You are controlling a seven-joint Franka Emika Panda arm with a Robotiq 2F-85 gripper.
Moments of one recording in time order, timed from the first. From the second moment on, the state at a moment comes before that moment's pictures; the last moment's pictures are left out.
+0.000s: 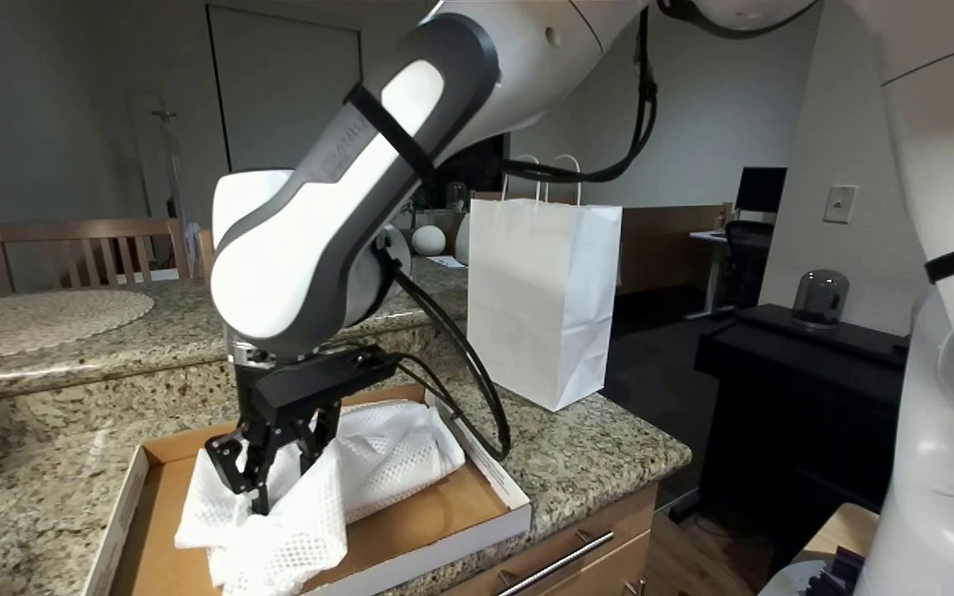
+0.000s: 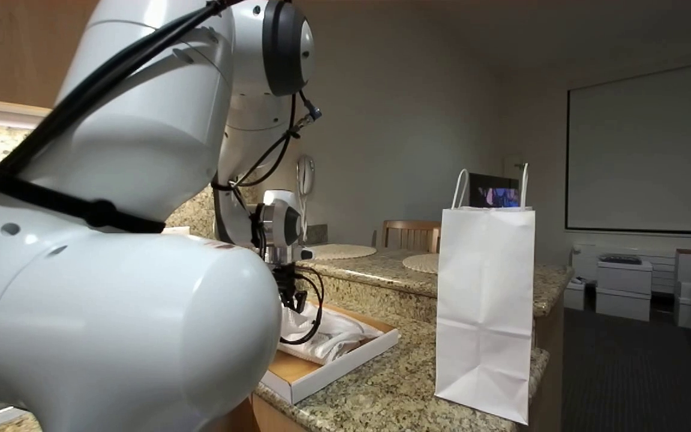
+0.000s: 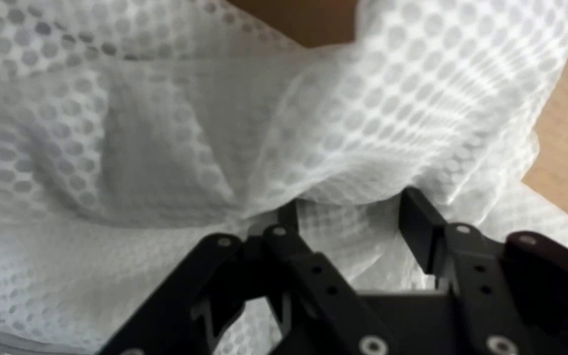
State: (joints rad) arm 0.40 0.36 0.25 -2.09 -0.09 2.49 0.39
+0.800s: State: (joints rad) arm 0.40 0.31 0.26 -2.08 -0.07 2.50 0.39
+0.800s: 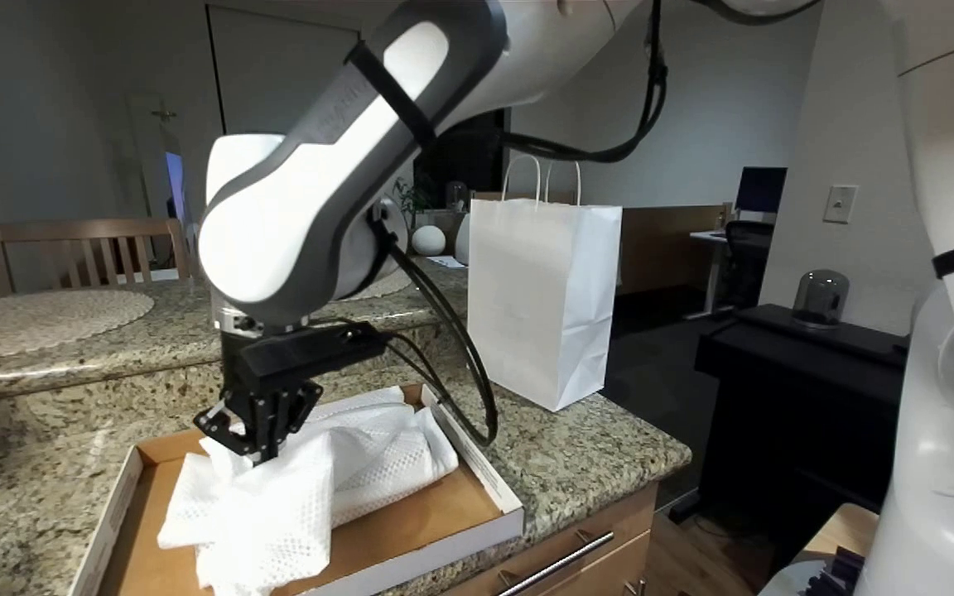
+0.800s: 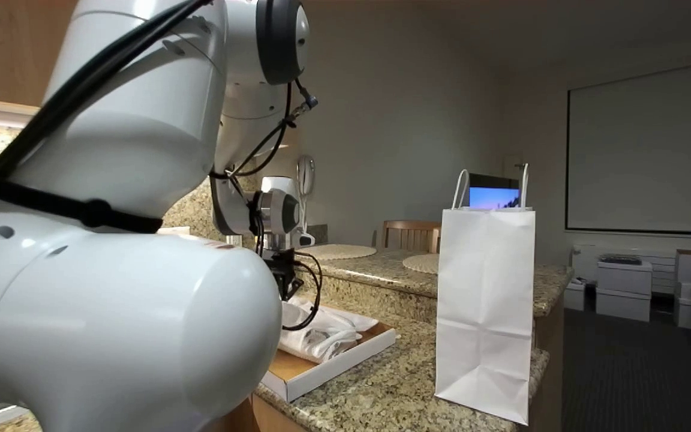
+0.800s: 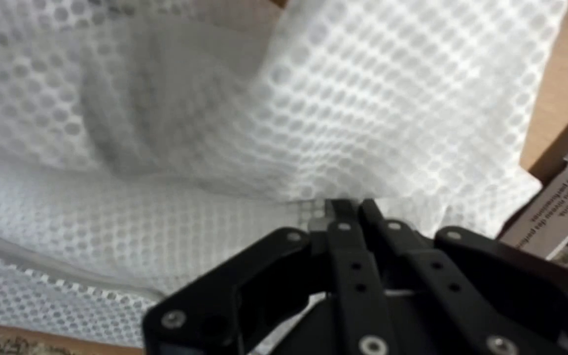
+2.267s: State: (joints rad) arm 0.43 0.27 0.22 -2.08 -0.22 2.50 0.78
